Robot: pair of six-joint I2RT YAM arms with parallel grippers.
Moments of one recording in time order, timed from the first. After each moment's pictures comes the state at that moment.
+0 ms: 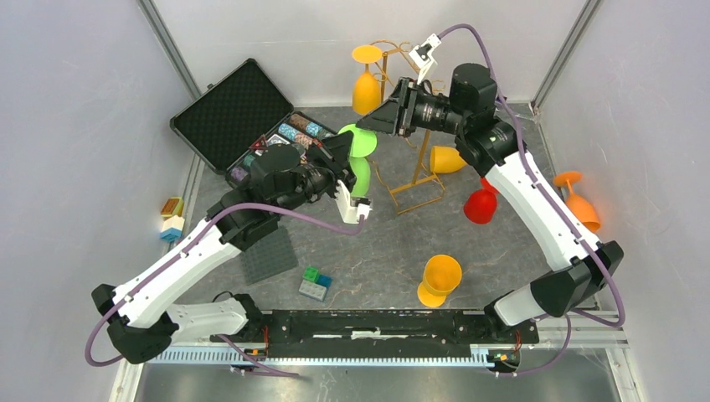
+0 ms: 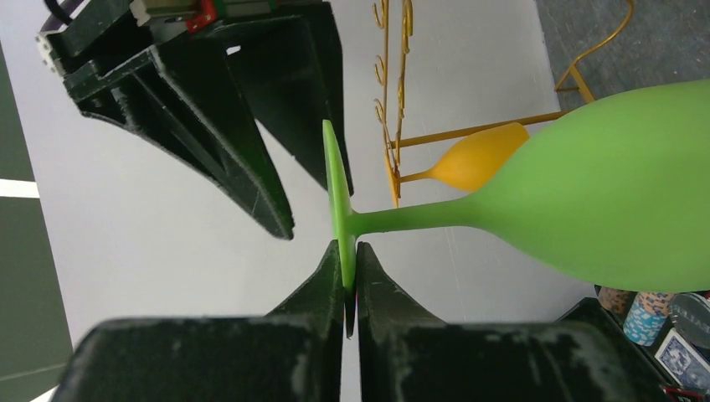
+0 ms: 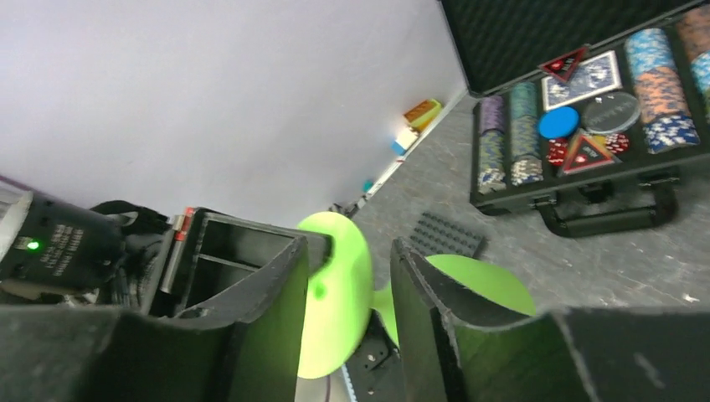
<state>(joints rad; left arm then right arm) -0.87 1.10 1.28 -0.33 -0.02 1.68 0.50 1.49 1.66 -0.27 -0.69 0.69</state>
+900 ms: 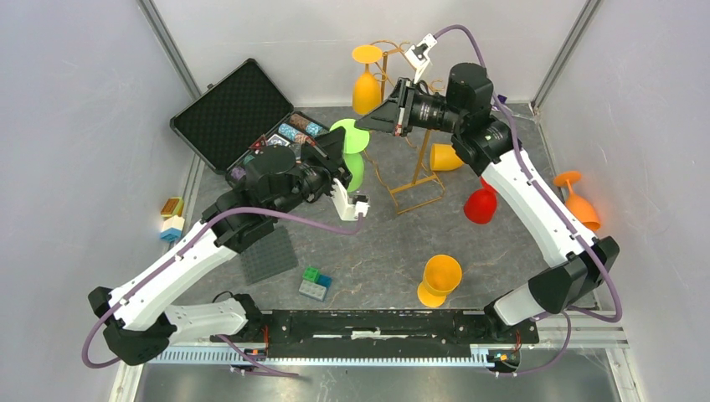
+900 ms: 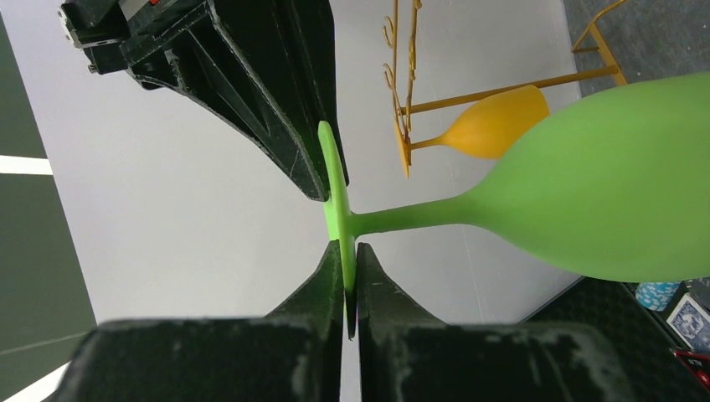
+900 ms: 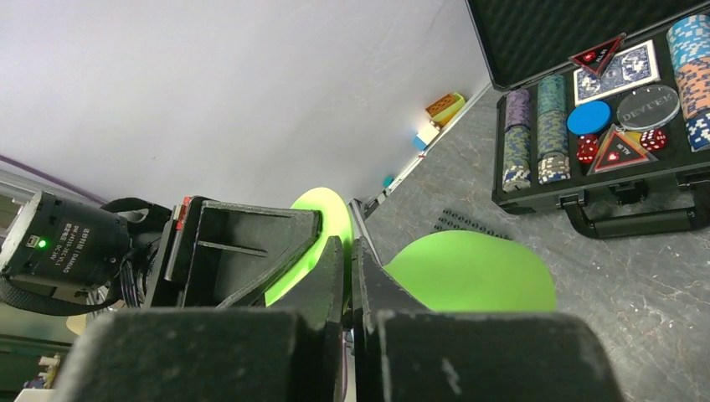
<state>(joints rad) -0.88 1.08 1.30 -0.35 -0.10 1.70 0.51 1.51 1.66 -0.20 -0.74 0.75</state>
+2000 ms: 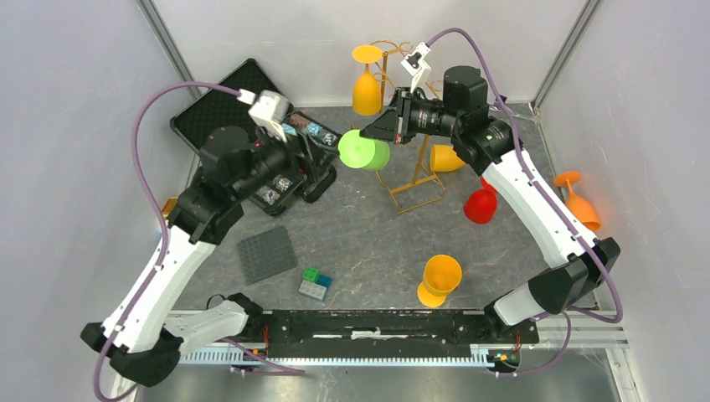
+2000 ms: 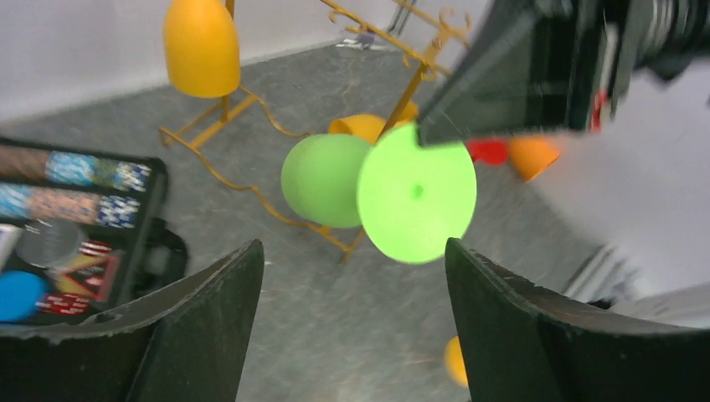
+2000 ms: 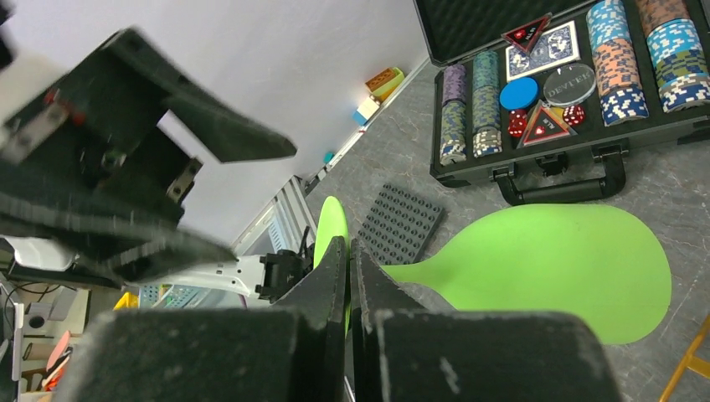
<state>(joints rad) -0.64 1.02 1.35 -0.48 0.08 -0.20 0.51 1.51 1.67 -0.37 -0.68 0.56</state>
